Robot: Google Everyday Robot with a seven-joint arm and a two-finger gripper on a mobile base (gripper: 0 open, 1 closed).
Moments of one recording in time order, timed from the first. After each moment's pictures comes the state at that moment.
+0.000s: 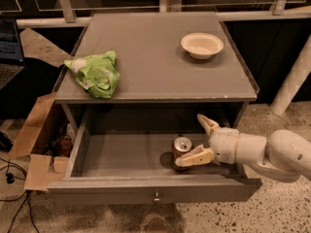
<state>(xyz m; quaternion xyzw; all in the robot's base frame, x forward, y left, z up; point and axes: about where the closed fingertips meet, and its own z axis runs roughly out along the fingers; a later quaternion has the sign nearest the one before) 0.521 -0.117 0.709 -0.41 0.69 0.30 0.52</state>
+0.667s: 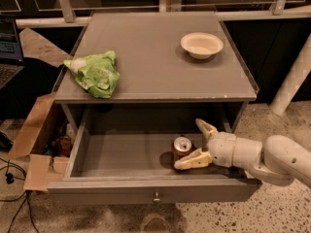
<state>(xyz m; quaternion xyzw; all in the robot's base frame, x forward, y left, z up) 0.523 -0.118 0.687 -0.40 0.69 0.31 0.52</state>
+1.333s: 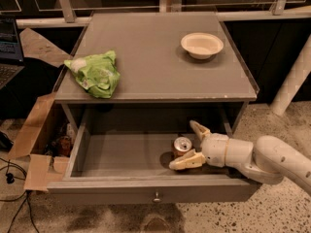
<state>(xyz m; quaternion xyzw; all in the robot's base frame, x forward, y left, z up) 0.532 -0.102 0.667 -0.40 0.69 0.32 0.52</state>
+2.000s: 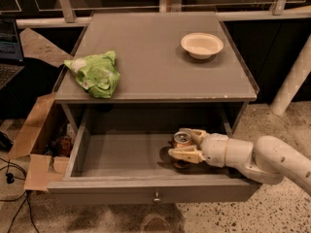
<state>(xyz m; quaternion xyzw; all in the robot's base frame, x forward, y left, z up) 0.532 -0.101 0.666 -0.40 0.69 0.32 0.52</state>
